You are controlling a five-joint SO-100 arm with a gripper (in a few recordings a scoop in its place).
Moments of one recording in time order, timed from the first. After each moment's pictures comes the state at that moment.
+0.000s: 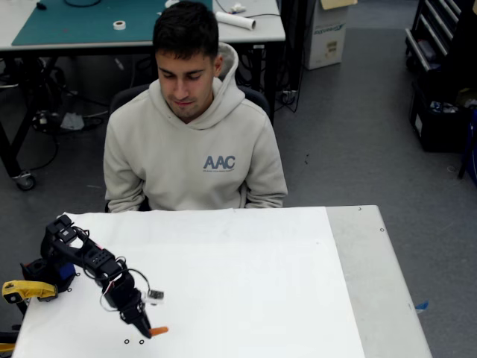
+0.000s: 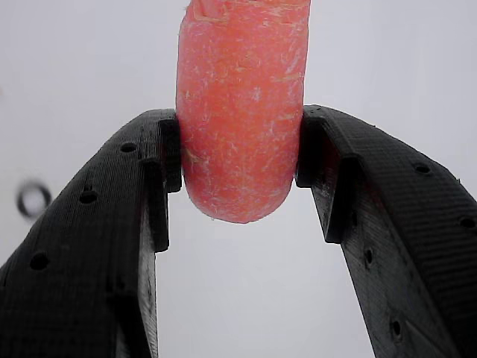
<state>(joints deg) 77.3 69.7 60.6 59.7 -42.7</state>
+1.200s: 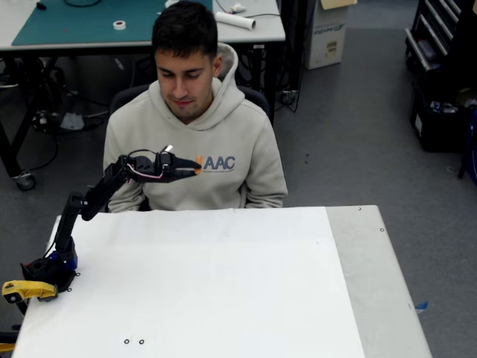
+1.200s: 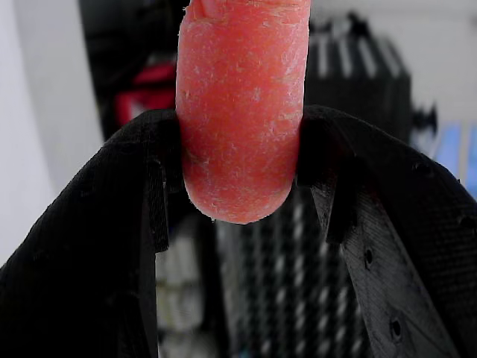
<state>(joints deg) 29.0 68.9 15.9 59.9 -74.6</state>
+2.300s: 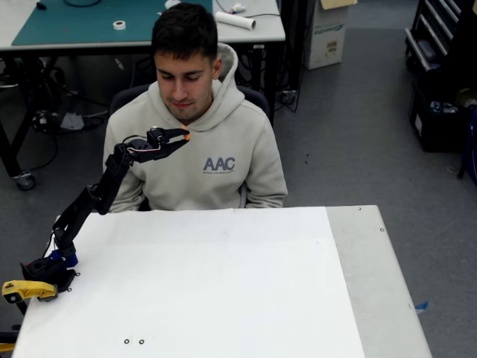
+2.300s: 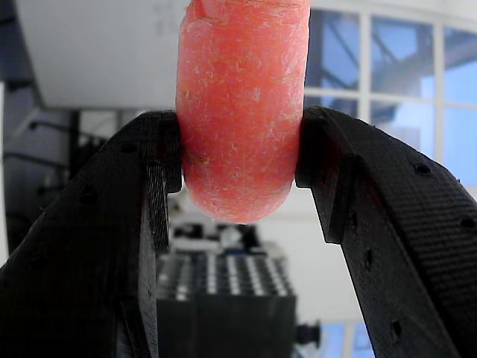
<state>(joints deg) 12.4 48.0 -13.7 59.9 -82.8</state>
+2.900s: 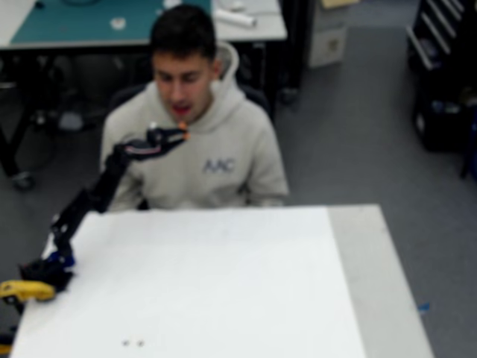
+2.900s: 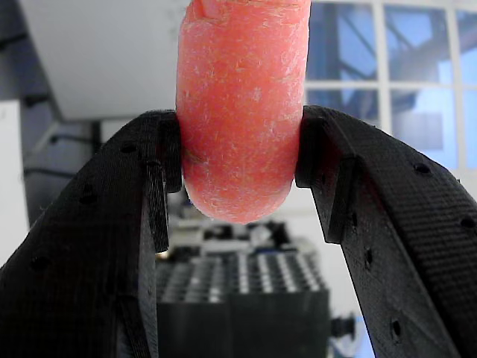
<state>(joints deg) 12.3 48.0 -13.8 59.9 -77.8</state>
